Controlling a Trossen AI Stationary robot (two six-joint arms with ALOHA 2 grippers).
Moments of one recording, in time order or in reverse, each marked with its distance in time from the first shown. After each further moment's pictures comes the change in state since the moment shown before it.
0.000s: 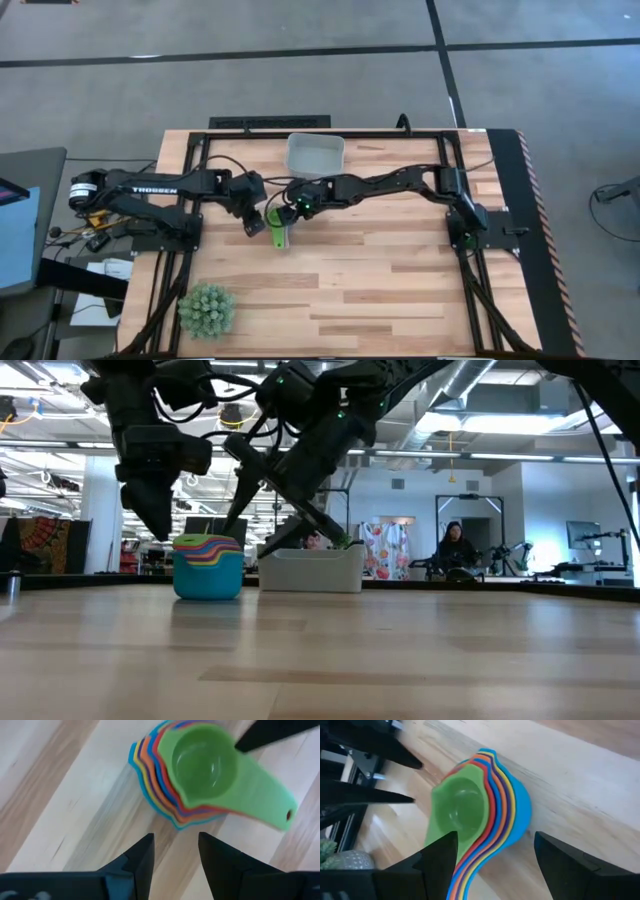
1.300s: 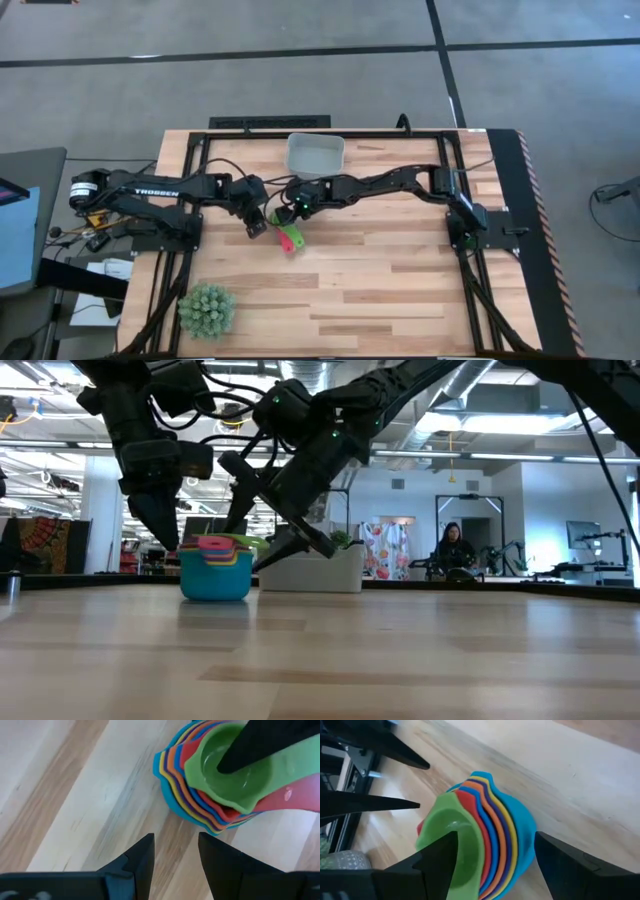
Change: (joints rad) left arm -0.019 0.005 -0.063 0.117 -0.057 0.069; right arm -0.015 0.051 -0.001 0.066 -0.055 -0.018
